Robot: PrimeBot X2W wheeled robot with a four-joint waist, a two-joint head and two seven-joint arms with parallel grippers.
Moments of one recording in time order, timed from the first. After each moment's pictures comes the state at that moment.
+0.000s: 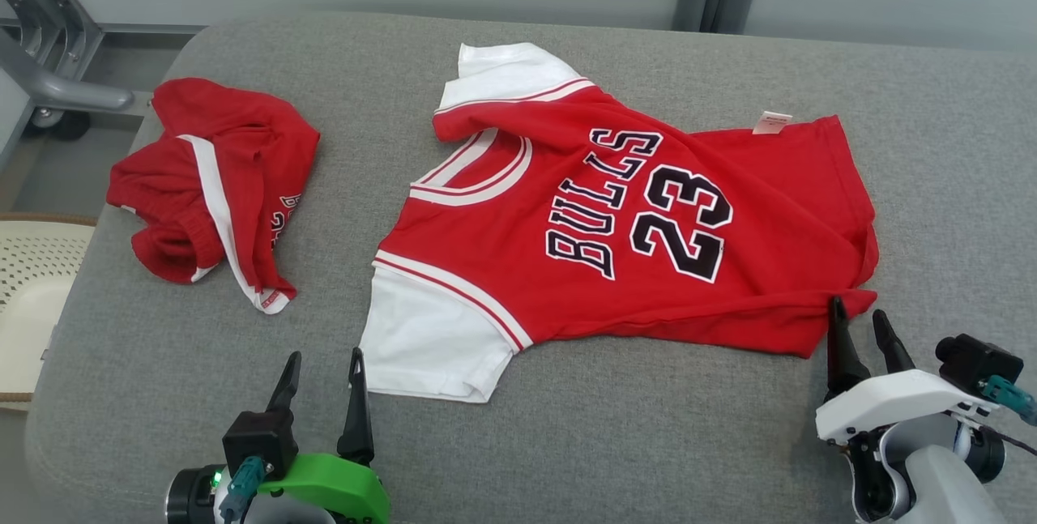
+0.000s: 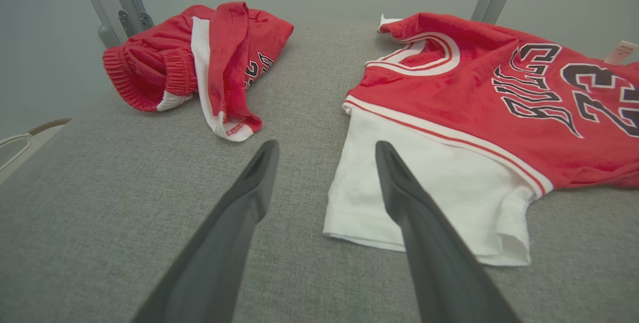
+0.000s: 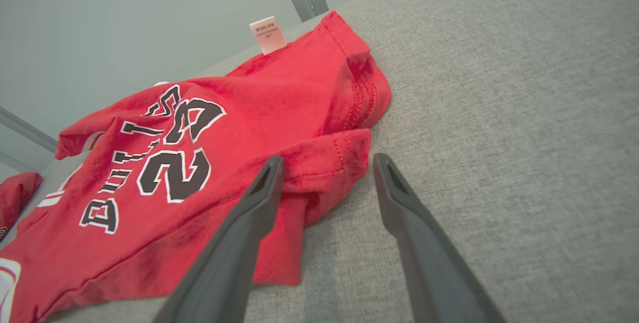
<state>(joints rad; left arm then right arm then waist) -0.07 0.05 -0.18 0.37 -0.23 0.04 -0.26 -0.22 -0.09 -0.07 0.59 0.49 0.13 -0.26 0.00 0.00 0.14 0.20</state>
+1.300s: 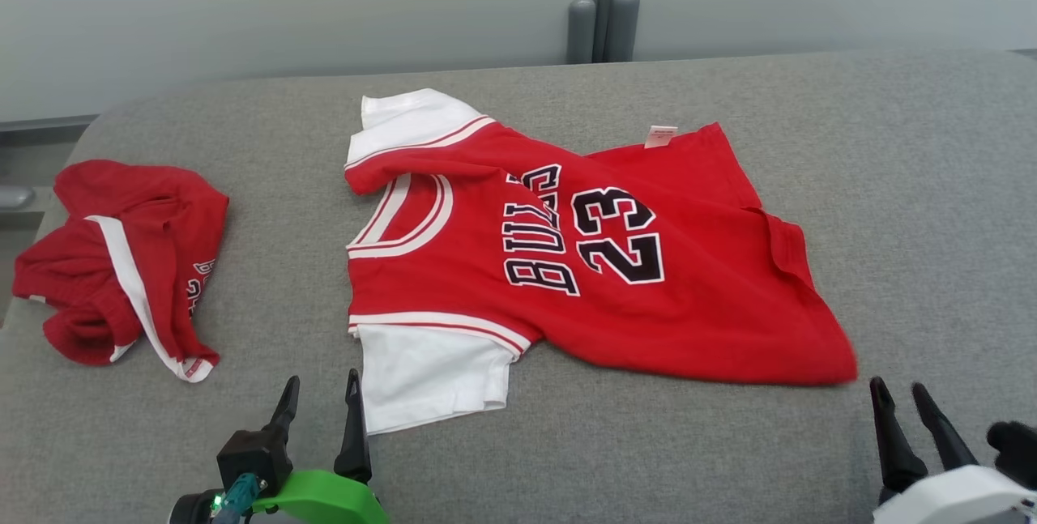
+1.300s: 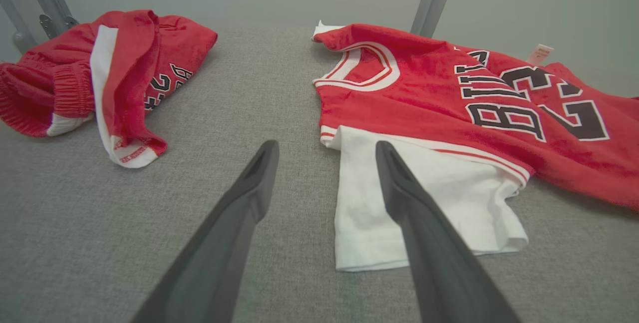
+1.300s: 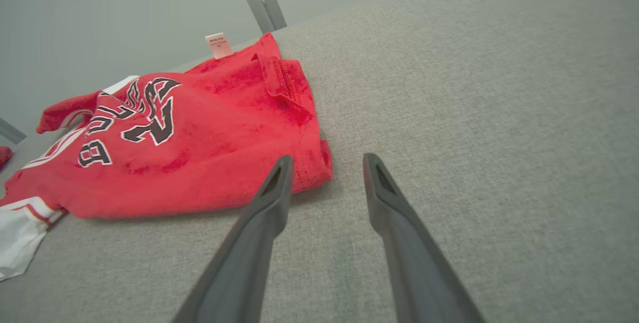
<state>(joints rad) -0.04 0.05 -0.18 0.40 -0.28 0.04 -0.26 0.05 -0.25 0.04 0.35 0.56 0.13 -0.26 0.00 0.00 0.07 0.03</state>
